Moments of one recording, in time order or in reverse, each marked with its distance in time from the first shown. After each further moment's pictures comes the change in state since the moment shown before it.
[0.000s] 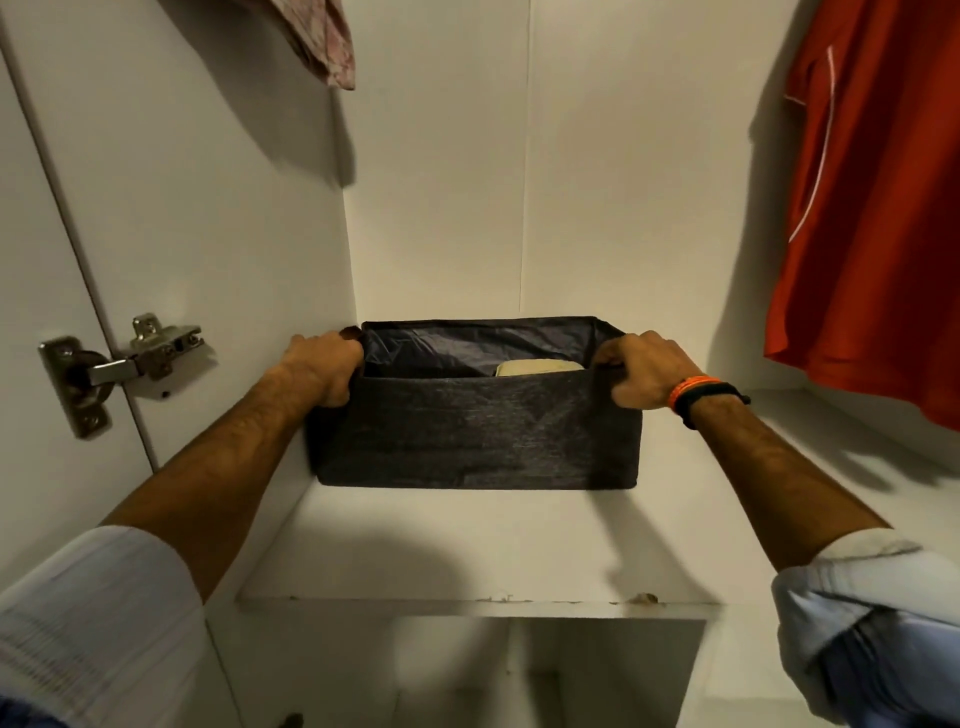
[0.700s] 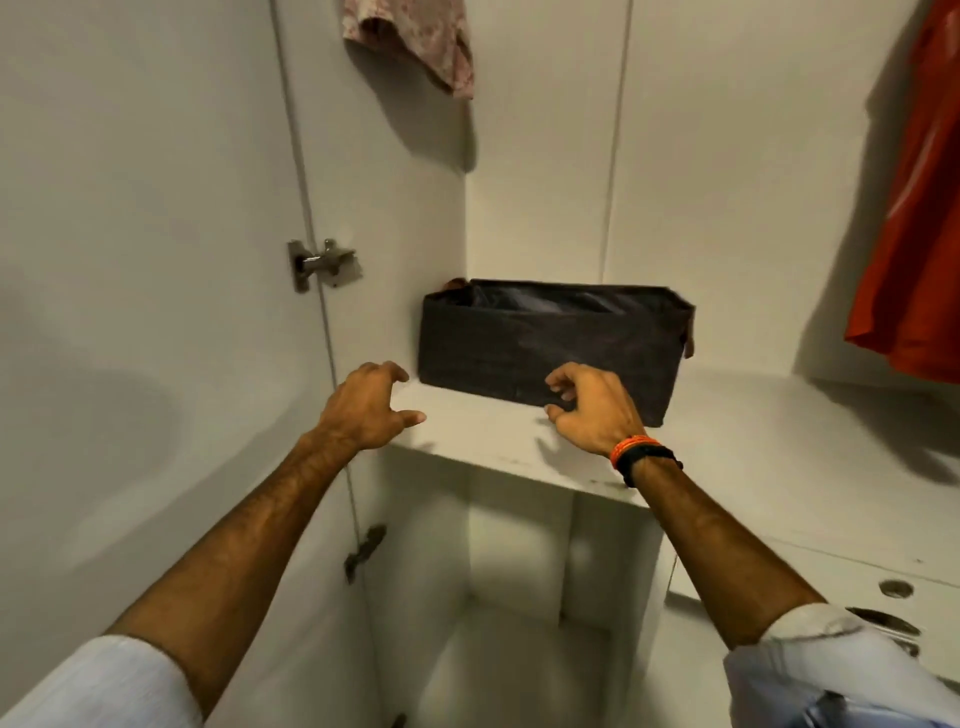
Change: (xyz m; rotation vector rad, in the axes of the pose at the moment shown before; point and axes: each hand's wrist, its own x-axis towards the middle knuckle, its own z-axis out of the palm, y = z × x) left_hand -0.245 0.095 0.025 -0.617 0.227 -0.345; right_hand -0.157 -0.054 0.046 0.489 0.135 -0.296
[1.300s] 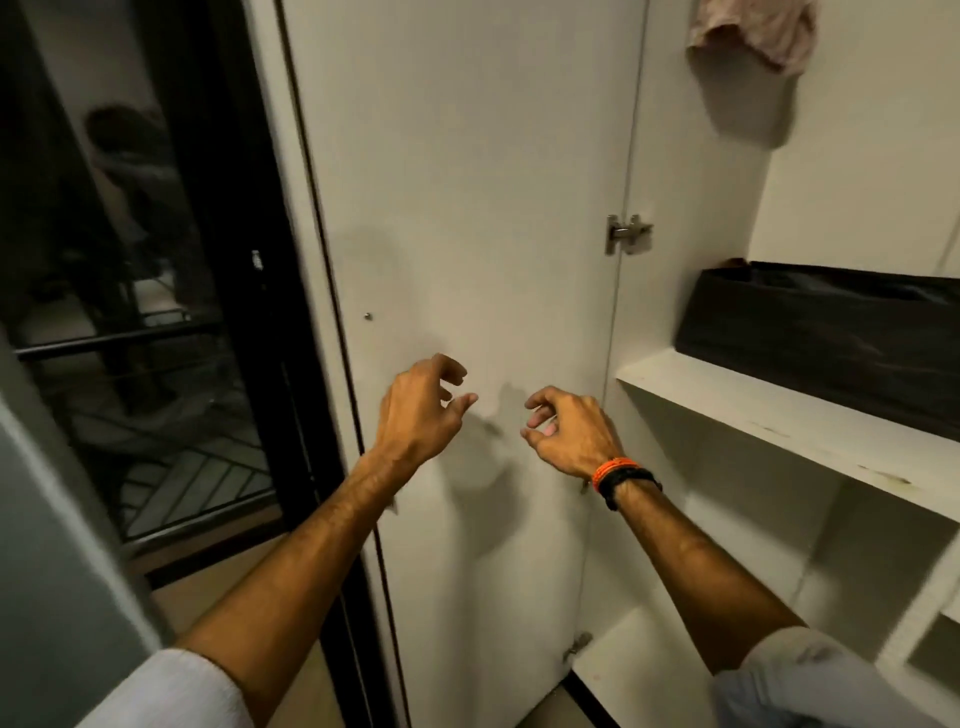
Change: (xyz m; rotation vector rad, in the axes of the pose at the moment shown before) left_hand -0.320 -0.067 -0.128 0.027 0.481 -0.333; right_hand -0.181 -0.244 0.088 0.310 -0.378 -0.397
